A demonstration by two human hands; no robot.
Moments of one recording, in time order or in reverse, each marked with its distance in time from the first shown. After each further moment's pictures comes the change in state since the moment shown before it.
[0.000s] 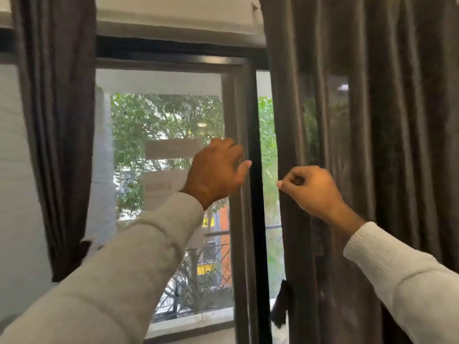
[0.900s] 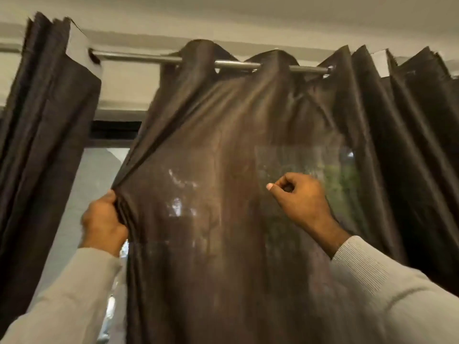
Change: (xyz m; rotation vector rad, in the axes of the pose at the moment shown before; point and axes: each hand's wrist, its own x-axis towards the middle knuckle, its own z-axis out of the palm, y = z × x) left_hand 0.068 -0.205 -0.009 -1.443 0.862 -1.108; right_hand 0.185 -0.007 -0.001 0.159 0.326 -0.133
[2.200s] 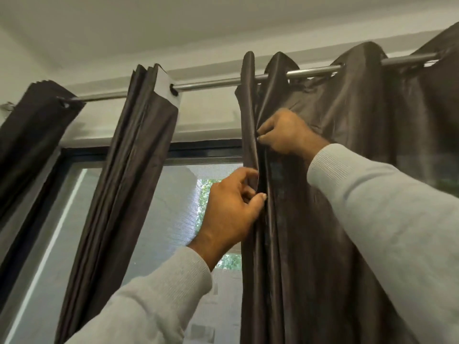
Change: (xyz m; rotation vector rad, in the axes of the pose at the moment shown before) left_hand -0.134 -0.009 0.083 1.140 -0.561 0.999; right_hand 0.126 -0.160 0.049 0.054 -0.344 -0.347
